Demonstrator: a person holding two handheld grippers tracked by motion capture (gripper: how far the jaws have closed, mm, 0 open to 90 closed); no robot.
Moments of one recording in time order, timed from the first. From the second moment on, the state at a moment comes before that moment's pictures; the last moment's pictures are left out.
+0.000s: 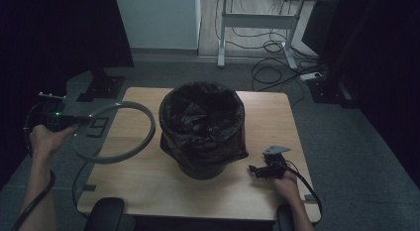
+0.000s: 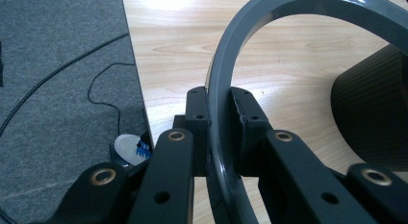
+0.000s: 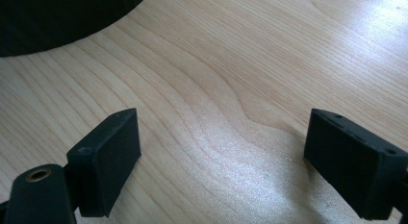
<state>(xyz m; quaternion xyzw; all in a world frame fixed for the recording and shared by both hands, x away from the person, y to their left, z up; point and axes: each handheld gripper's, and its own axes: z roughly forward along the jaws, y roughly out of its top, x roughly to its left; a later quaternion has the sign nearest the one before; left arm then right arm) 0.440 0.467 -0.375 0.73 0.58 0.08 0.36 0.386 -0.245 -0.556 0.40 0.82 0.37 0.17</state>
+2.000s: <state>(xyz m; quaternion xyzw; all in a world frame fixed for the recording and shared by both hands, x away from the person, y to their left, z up) 0.459 0.419 -0.271 0.75 0.52 0.06 0.41 0.386 -0.245 -0.556 0.40 0.82 0.37 0.17</state>
